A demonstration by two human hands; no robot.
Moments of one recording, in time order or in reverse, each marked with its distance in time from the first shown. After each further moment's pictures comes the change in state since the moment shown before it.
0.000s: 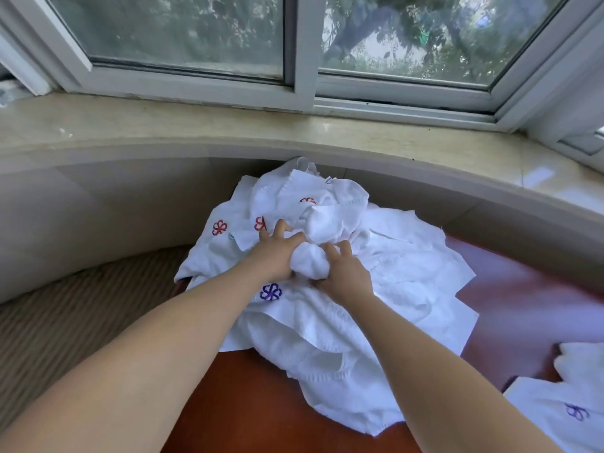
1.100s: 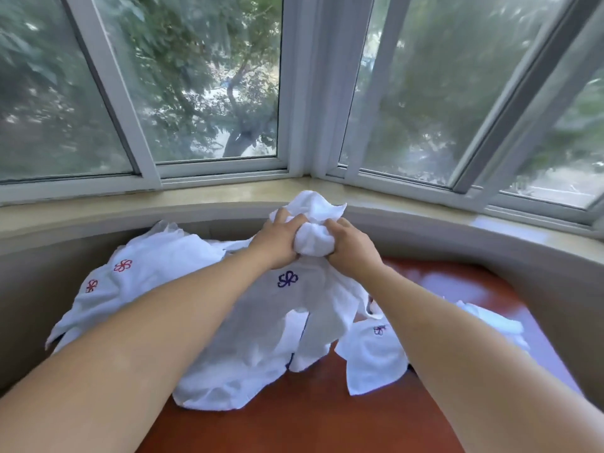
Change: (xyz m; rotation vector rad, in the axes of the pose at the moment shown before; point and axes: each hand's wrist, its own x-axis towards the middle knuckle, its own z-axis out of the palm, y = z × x) left_hand -0.124 0.425 -0.034 0.006 0.380 0.404; right_hand -0.308 0.266 -0.235 0.041 0.556 -0.050
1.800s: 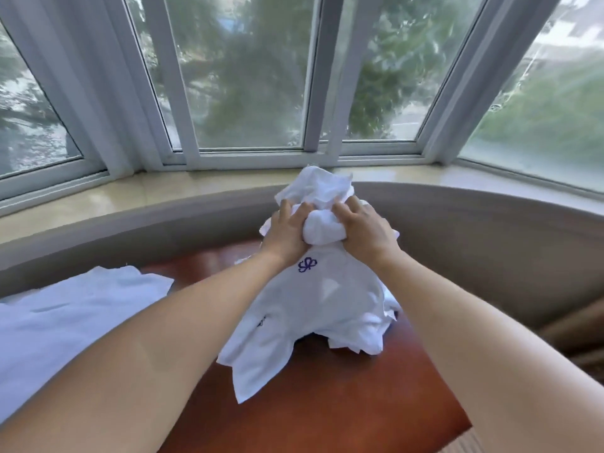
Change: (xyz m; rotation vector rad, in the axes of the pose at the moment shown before) left_hand 0.114 0.327 0.165 -0.297 -0.040 0.320; right_hand -0.131 0.301 -0.143 -0.385 0.078 0.377
